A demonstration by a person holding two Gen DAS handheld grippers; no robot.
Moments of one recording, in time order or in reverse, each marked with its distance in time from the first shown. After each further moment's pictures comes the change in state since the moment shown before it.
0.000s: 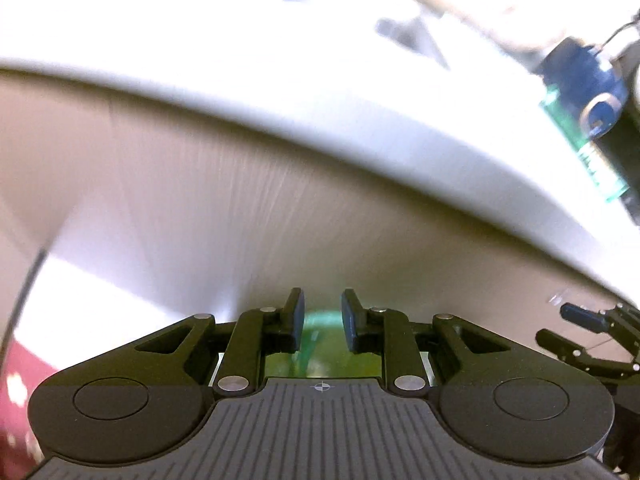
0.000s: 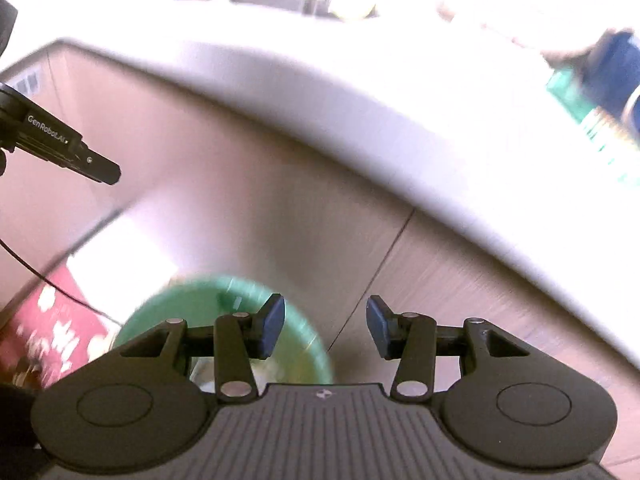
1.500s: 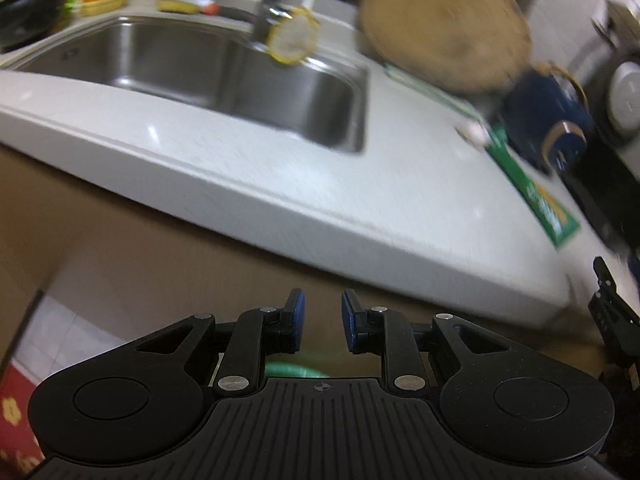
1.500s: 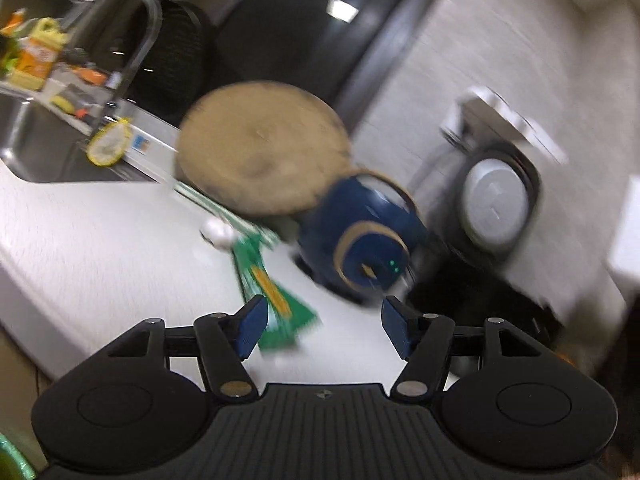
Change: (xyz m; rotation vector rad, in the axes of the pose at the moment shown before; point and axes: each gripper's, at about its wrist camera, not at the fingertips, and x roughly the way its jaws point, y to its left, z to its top) left arm -0.023 -0.093 0.002 0.031 -0.110 0.027; right arm -0.022 -0.108 -0.044 0.074 -0.420 -0.719
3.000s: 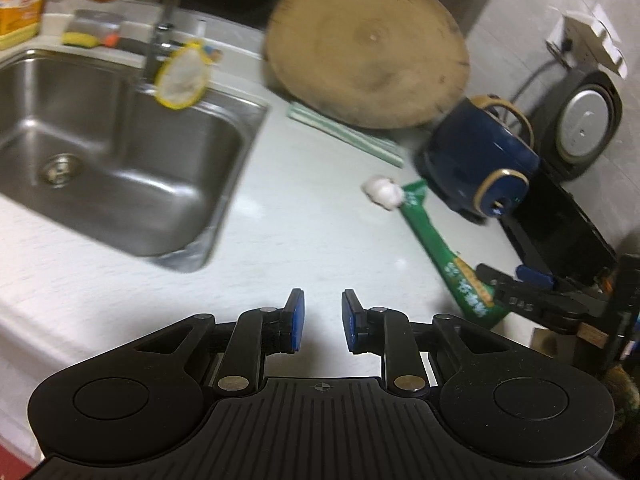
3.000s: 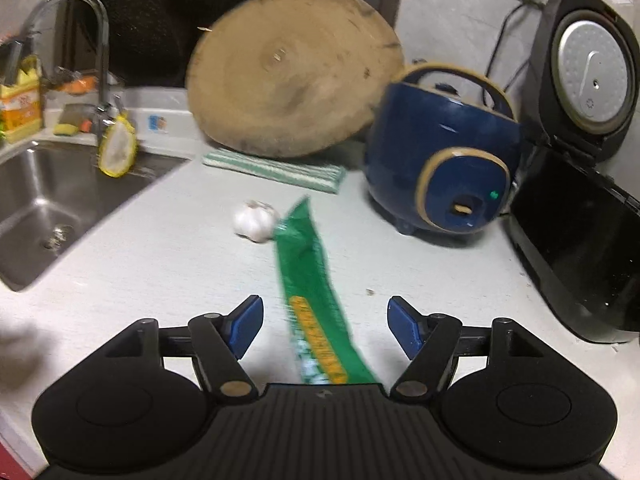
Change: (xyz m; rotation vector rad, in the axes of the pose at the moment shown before) left arm 0.059 -0.091 0.093 0.007 -0.059 -0.191; right arm 0.163 -0.027 0.079 0.207 0.382 0.340
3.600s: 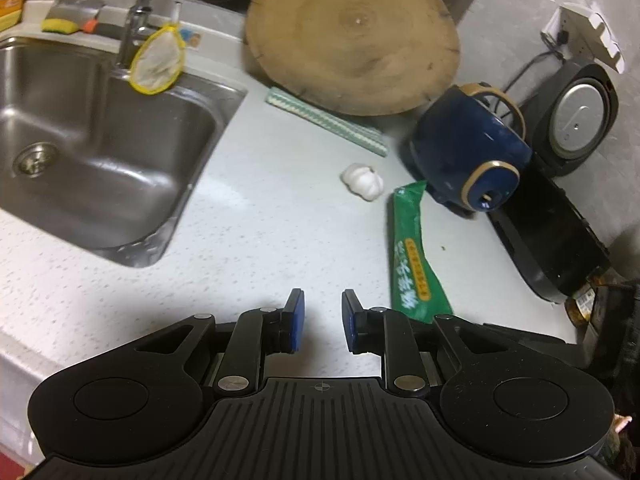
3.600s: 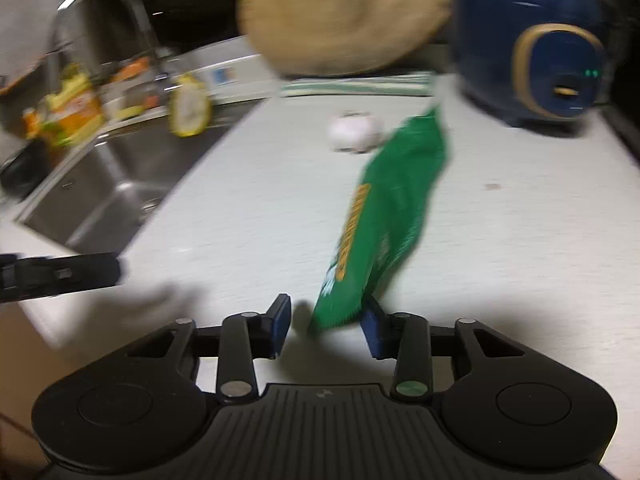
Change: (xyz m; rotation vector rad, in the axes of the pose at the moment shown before) left arm 0.019 -0.012 -0.002 -0.019 0.019 -0.022; right arm 0.004 0.032 -0.023 0.139 0.182 0.420
